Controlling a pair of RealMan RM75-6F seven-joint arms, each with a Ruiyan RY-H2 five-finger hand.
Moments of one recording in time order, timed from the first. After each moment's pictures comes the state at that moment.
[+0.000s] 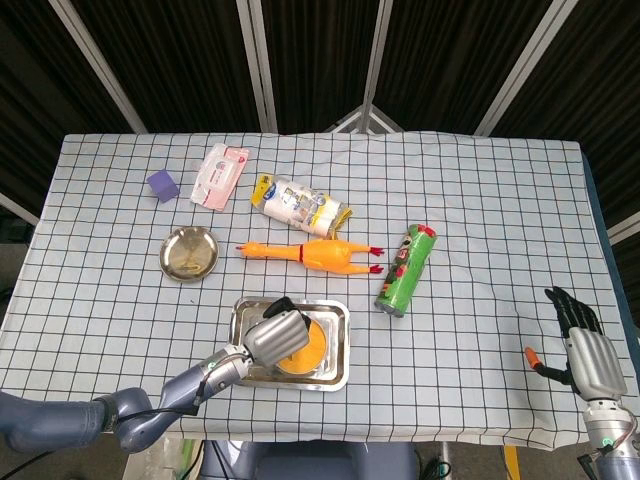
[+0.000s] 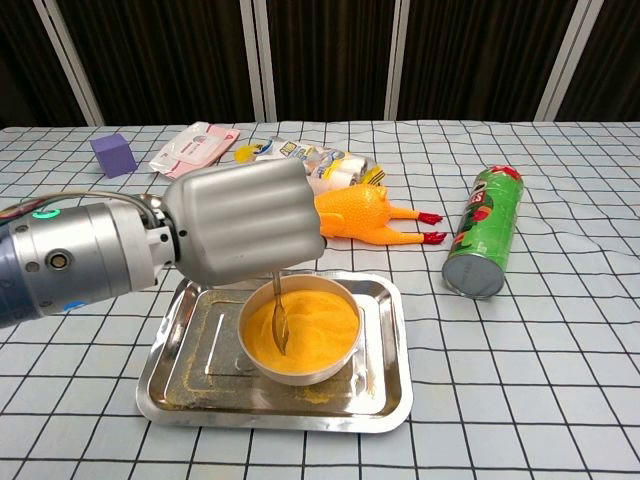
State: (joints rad) left arm -0.84 -1.58 -0.07 -1.62 1.53 0.88 1.41; right arm 0.10 -1.08 0.08 -1.75 -1.34 1.32 0.13
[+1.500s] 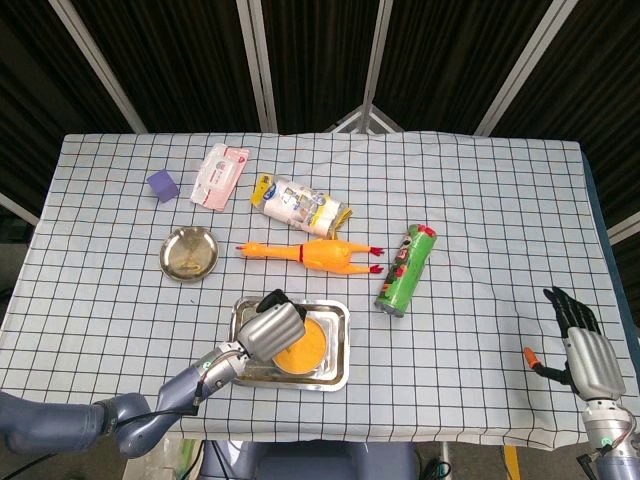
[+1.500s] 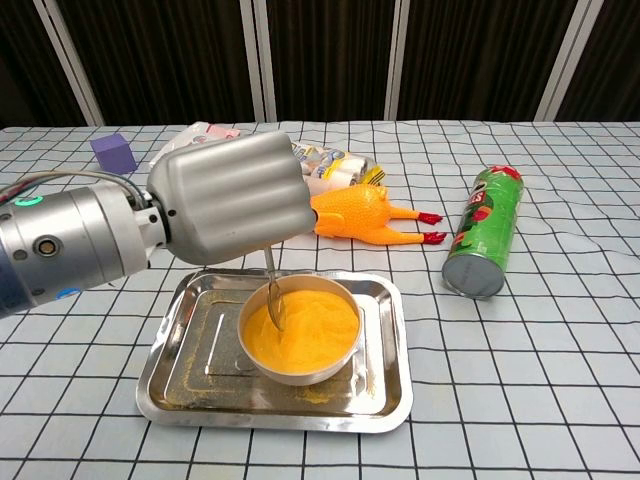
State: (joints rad) left arm -0.85 -1.58 -0.05 -1.65 1.46 0.99 1.47; right arm 0.10 -1.08 0.08 -1.75 -1.34 1.32 0.13
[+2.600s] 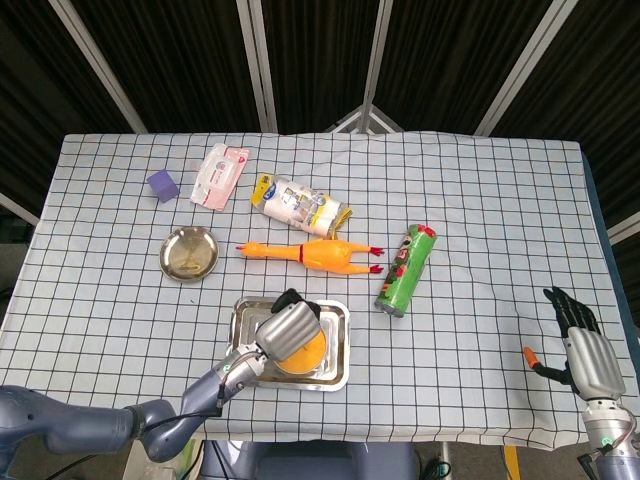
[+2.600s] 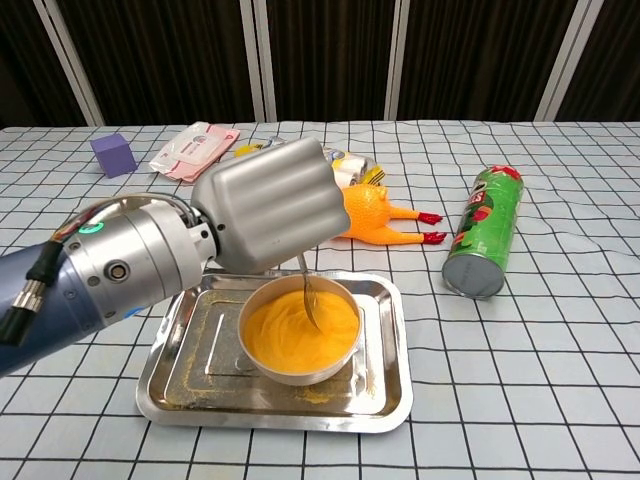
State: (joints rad) left arm -0.86 -1.73 -0.07 -1.57 1.41 1.06 1.53; right arm 0.10 -1.07 0.08 -1.75 -1.34 1.32 0.14
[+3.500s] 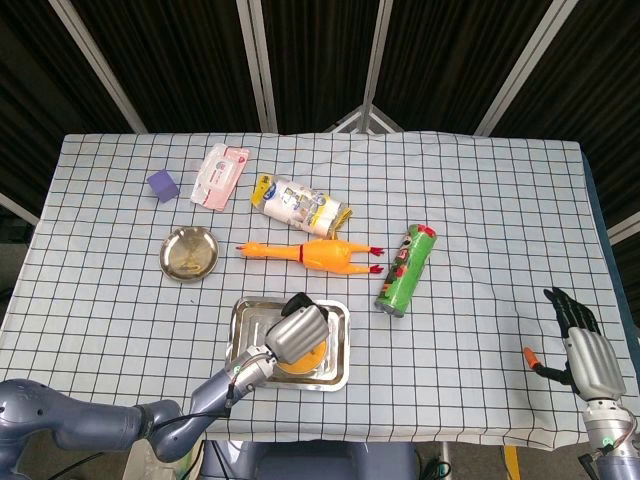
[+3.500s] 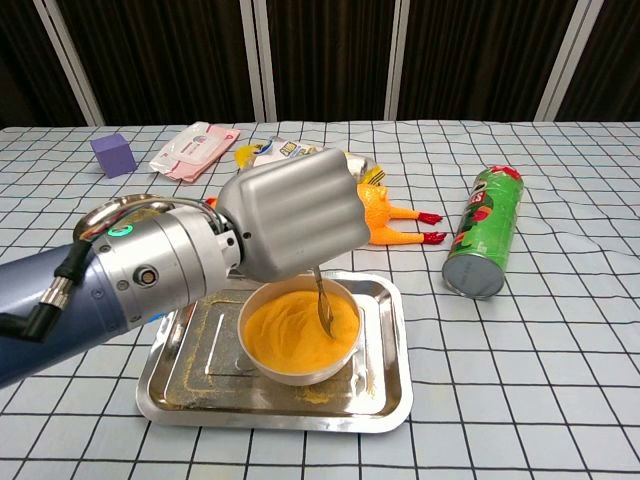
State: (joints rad) left arm -0.91 -1.75 -0.07 -1.58 1.33 1.02 1.61; right arm 0.11 -1.07 0.08 -1.76 -1.33 1.31 0.15
